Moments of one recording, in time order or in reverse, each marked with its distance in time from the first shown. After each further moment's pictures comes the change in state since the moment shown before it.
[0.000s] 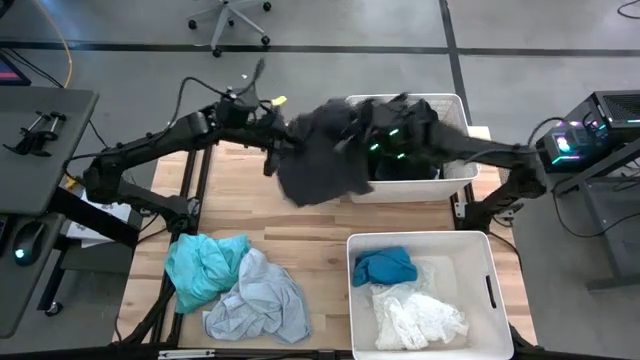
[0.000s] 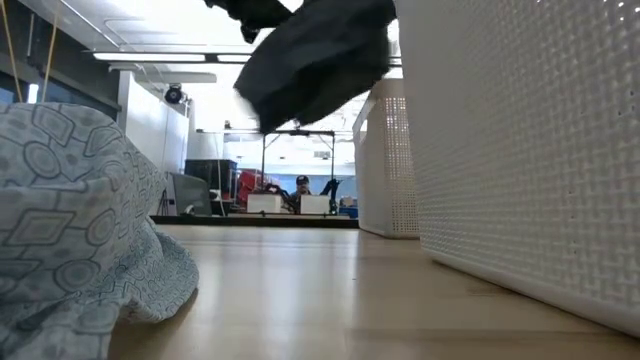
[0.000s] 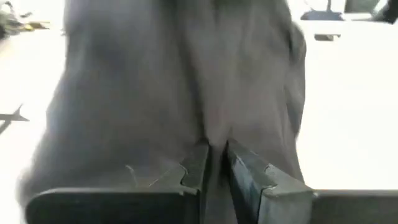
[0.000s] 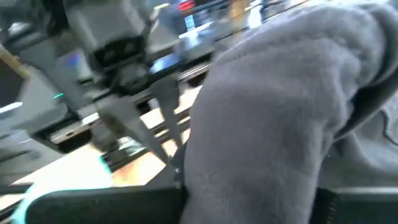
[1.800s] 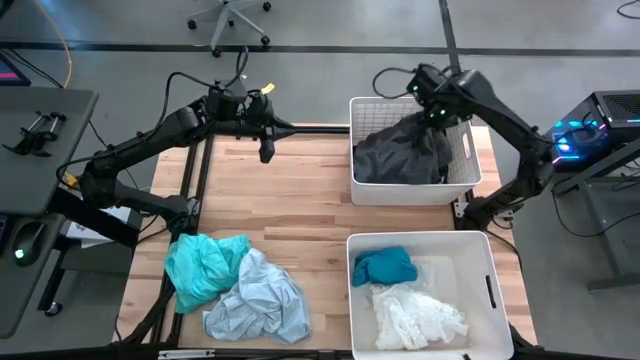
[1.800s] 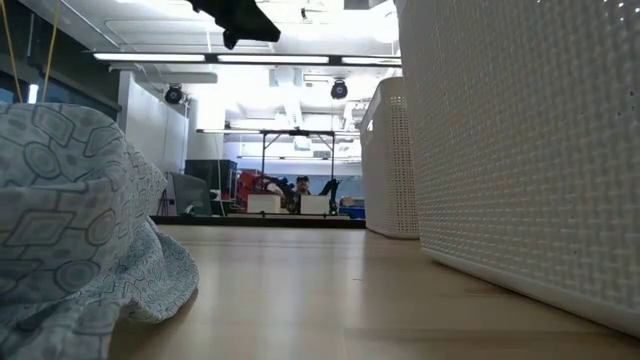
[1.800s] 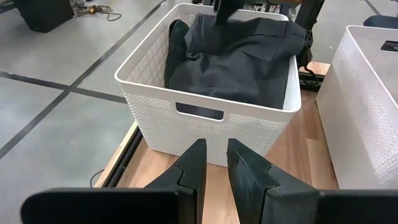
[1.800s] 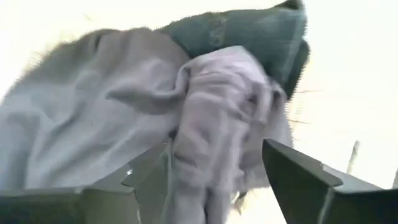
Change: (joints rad) left arm 0.084 -0.049 -0.005 -0.043 -0.117 -0.049; right arm -0.578 -0.021 0.025 -1.078 -0.079 0.222
